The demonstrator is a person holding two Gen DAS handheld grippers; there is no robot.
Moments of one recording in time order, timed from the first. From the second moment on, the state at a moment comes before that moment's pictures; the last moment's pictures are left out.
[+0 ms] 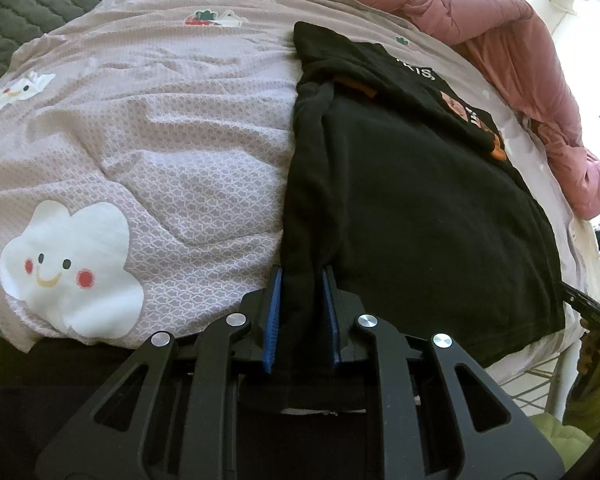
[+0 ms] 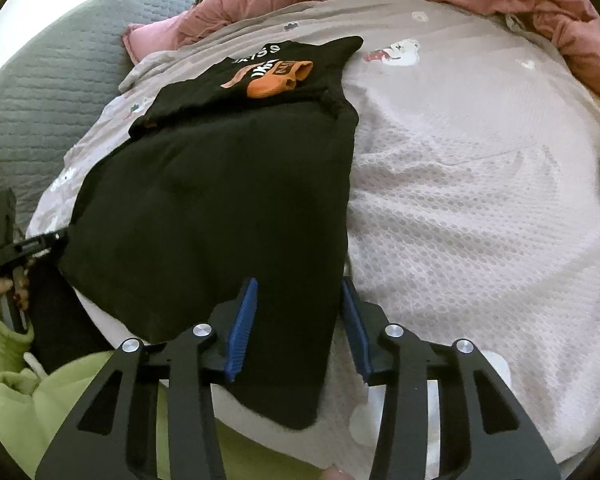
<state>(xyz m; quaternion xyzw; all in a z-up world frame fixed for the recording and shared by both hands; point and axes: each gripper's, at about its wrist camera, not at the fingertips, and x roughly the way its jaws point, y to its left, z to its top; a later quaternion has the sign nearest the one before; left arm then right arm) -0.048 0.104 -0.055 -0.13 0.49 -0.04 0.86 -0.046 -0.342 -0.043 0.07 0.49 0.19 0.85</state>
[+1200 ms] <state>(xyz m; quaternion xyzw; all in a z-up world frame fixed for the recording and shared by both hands) 0.053 0.130 0.046 -0.21 0.38 -0.04 0.90 0.054 -0.346 0.057 0.11 0.31 0.20 0.92</state>
